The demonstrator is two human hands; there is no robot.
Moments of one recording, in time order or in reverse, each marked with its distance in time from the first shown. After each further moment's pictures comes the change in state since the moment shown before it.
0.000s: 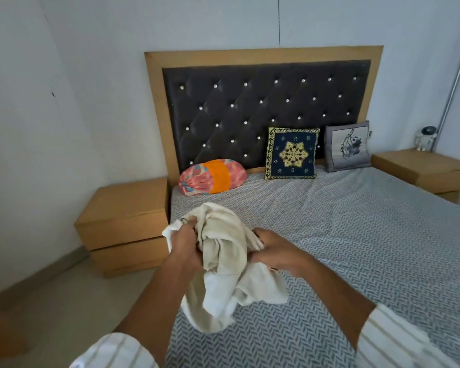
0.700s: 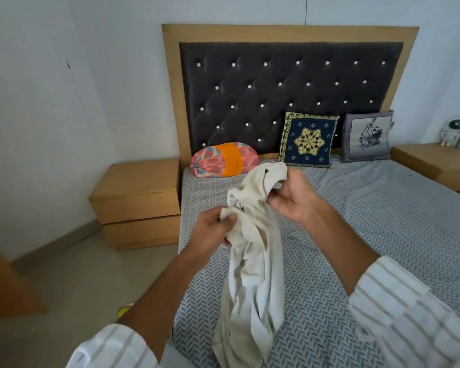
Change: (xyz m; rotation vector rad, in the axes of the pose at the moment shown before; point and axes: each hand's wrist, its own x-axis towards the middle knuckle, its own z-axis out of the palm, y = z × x) left_hand -0.025 -0.015 -0.017 0.655 -0.246 0.432; right_hand 0.031 -0.067 -0.029 1.228 0.130 0.066
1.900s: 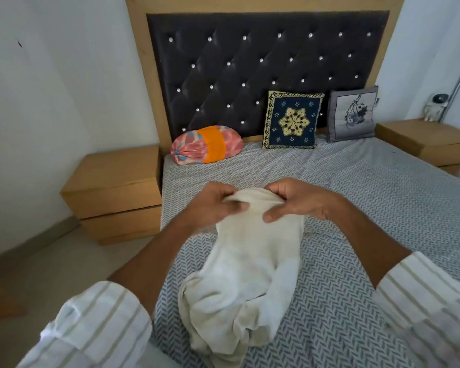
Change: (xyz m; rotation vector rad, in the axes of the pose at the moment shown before) left_hand 0.056 0.020 0.040 0.325 -0.369 0.115; right_hand -0.006 -0.028 -0.088 -1.250 -0.345 -0.002
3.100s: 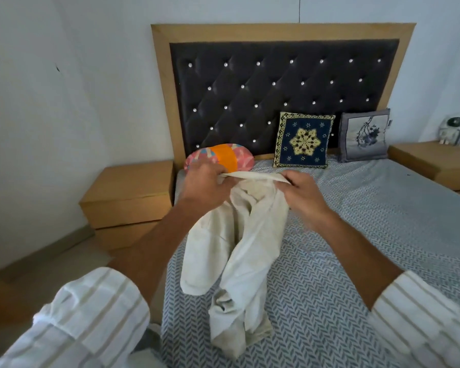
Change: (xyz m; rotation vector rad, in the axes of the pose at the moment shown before) left_hand 0.008 0.051 -0.043 0.734 0.495 0.026; right_hand 0.015 -0.030 0.012 0.117 0.696 -0.141
